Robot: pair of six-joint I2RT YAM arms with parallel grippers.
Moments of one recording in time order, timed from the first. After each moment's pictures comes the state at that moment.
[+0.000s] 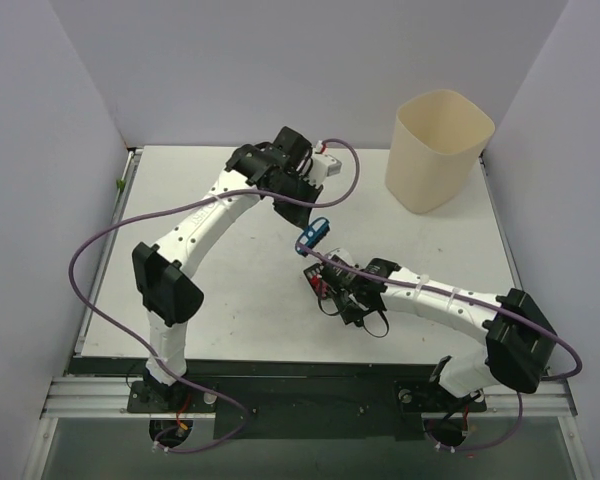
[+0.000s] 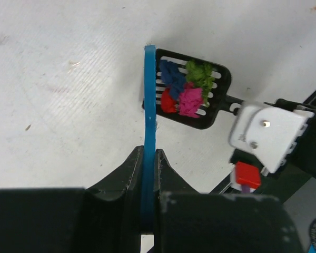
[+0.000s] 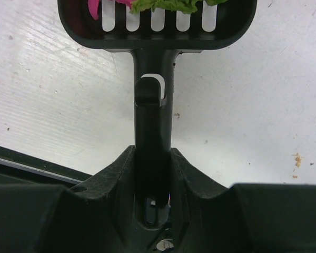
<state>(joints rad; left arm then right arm) -0.68 1.99 2.15 -1.20 0.24 0.07 0.93 1.43 0.92 -0.79 0.24 0.39</state>
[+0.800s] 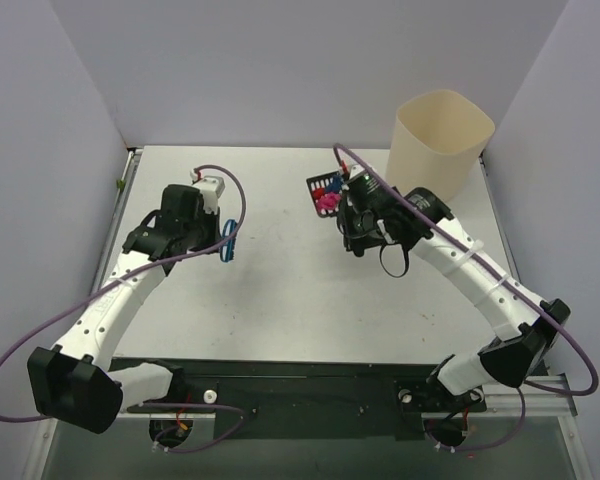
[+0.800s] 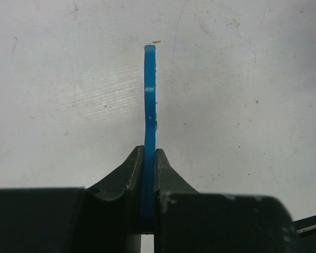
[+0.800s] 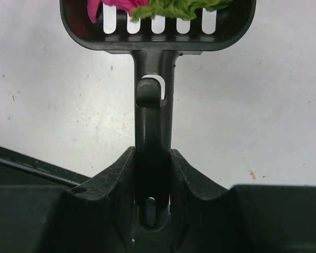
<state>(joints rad) -0.31 1.22 1.13 -0.67 0.02 -0.12 0.75 1.44 1.52 -1.05 0.21 0.36</state>
